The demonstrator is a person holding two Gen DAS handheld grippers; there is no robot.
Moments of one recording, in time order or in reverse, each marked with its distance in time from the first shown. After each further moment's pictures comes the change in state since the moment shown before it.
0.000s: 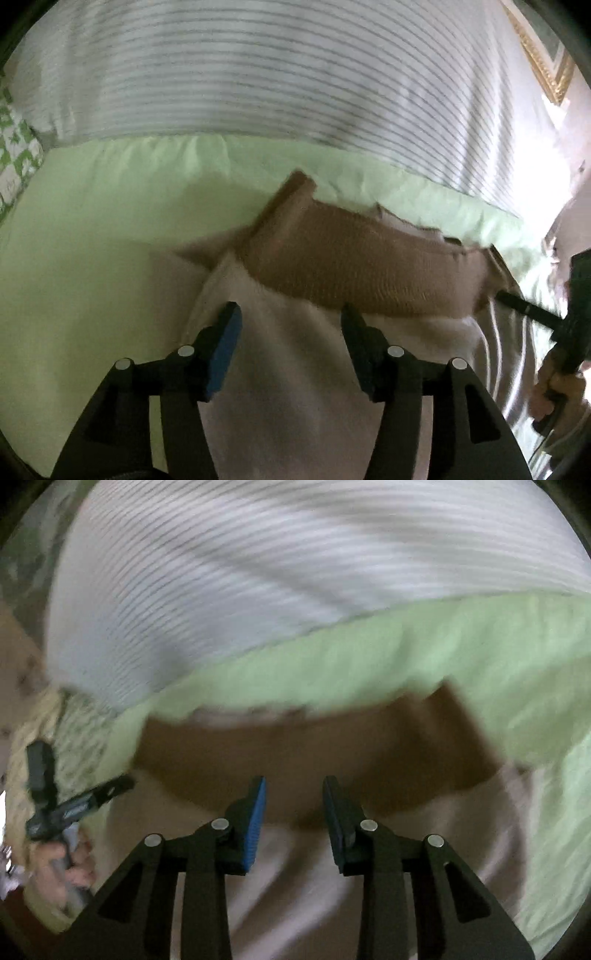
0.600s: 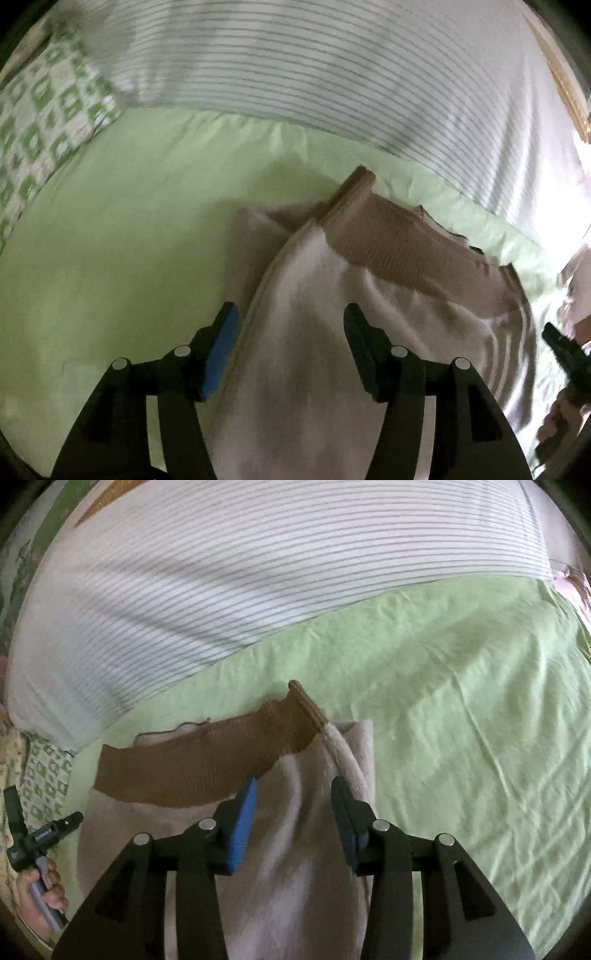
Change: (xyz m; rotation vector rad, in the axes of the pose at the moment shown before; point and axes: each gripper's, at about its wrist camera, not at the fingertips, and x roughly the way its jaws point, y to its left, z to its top) left arm -0.062 0.029 -0.034 -0.174 -0.014 0.105; right arm -0.096 -0.046 -0.039 0.177 -0.160 -0.263
